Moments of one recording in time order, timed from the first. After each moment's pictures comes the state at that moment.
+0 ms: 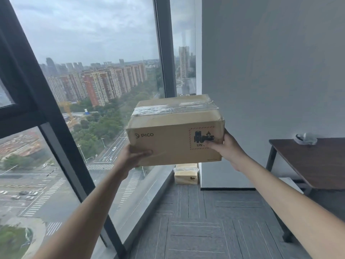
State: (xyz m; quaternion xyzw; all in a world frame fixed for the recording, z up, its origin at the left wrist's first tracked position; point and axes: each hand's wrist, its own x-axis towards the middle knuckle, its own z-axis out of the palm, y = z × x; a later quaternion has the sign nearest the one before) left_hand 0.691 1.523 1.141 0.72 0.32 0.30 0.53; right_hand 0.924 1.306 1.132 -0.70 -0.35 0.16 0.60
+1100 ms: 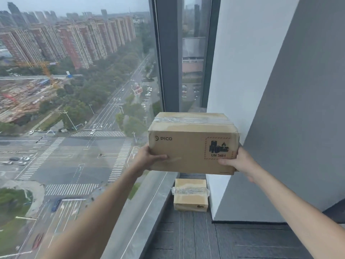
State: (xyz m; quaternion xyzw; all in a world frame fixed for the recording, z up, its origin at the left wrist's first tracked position) left_hand 1.276 2.124 0.958 0.75 0.35 0.12 0.55; right_hand 1.486 1.855 0.948 -0.78 -0.22 0.27 0.52
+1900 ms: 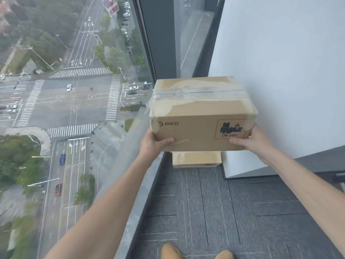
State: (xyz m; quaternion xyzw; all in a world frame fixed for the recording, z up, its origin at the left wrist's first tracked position) left_hand 1.458 2.266 0.481 0.71 0.41 0.05 0.57; right_hand 1.664 1.991 0.490 -0.81 -0.11 0.33 0.47
